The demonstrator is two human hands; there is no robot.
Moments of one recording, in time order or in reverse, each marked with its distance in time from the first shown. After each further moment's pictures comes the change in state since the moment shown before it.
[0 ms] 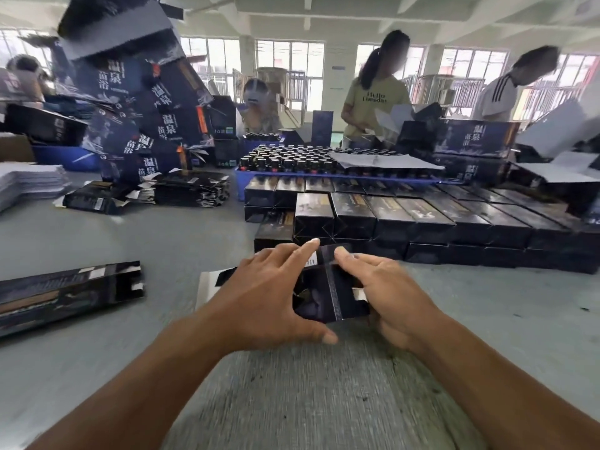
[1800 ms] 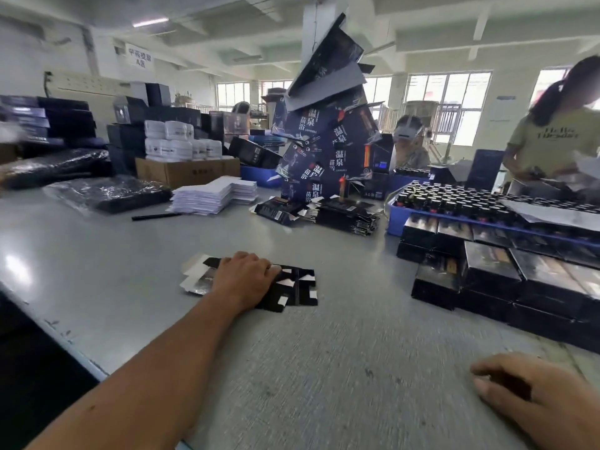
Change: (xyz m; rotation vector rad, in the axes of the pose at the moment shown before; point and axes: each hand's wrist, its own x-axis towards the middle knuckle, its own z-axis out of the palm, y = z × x) left_hand -0.117 -0.213 -0.066 0.415 0.121 -0.832; right_hand 0.001 0.013 0.011 -1.129 -0.219 -0.323
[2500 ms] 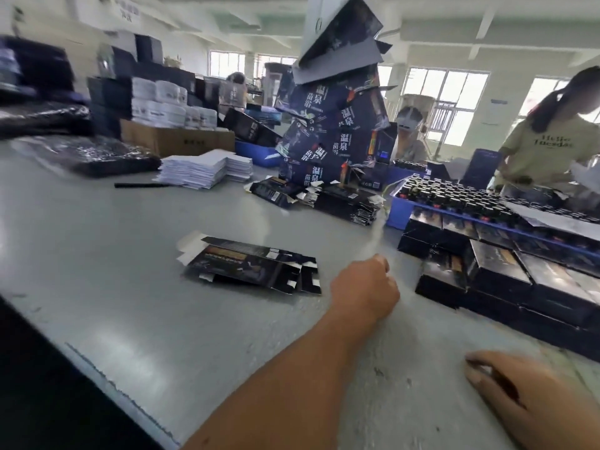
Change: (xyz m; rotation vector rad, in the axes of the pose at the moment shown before) left_hand -0.019 0.176 0.002 -0.681 -0.033 0.076; right_hand 0.010 -0.029 0.017 -0.270 0.071 0.007
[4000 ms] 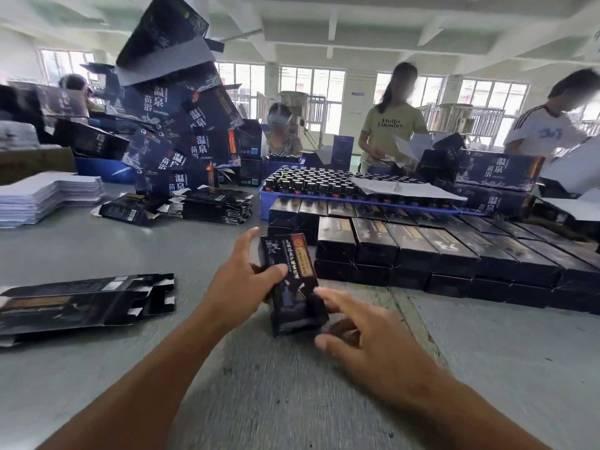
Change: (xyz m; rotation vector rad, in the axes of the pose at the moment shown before) left_hand -0.028 0.043 -0.009 -0.523 -0.170 0.123; right_hand -0.025 0.018 -0.004 0.445 0.146 -0.061
